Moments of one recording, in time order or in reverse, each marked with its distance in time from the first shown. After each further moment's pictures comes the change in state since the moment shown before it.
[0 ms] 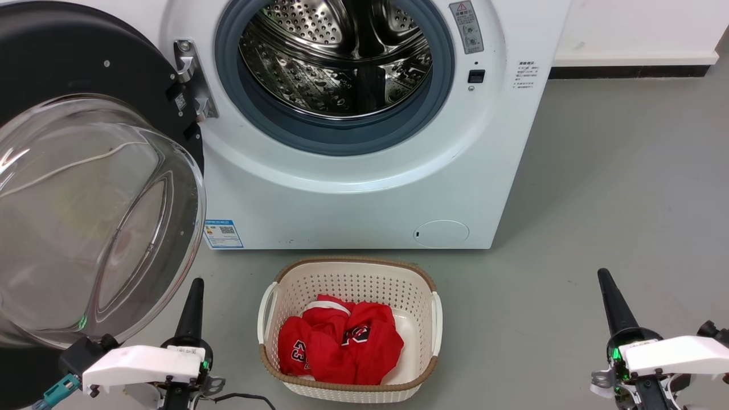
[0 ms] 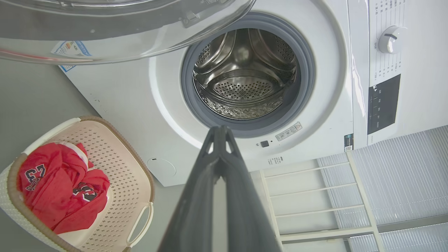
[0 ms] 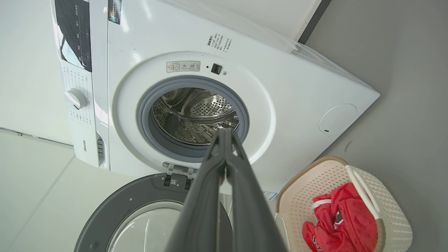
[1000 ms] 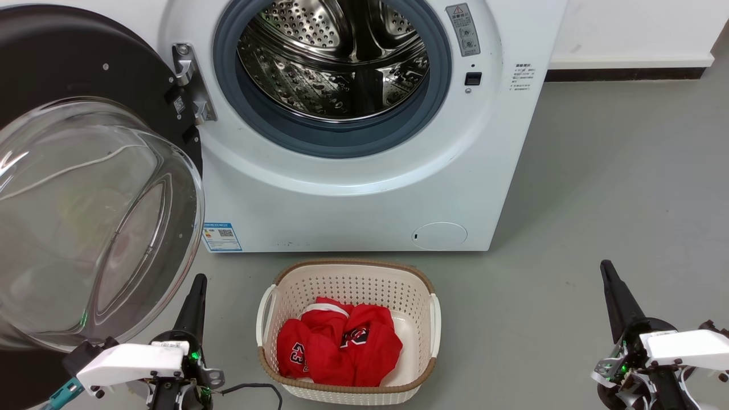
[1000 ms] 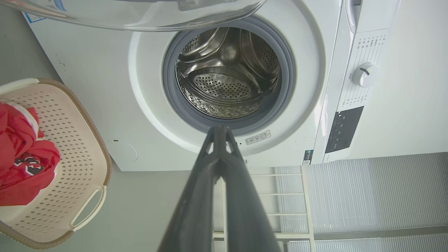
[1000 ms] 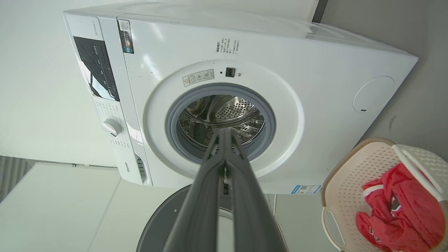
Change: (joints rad) left arm -0.020 -0.001 0.011 0.017 -0.259 0.000 0.064; right arm -0.031 0.001 -0.024 0.021 0.251 0.000 0.062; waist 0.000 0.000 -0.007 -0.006
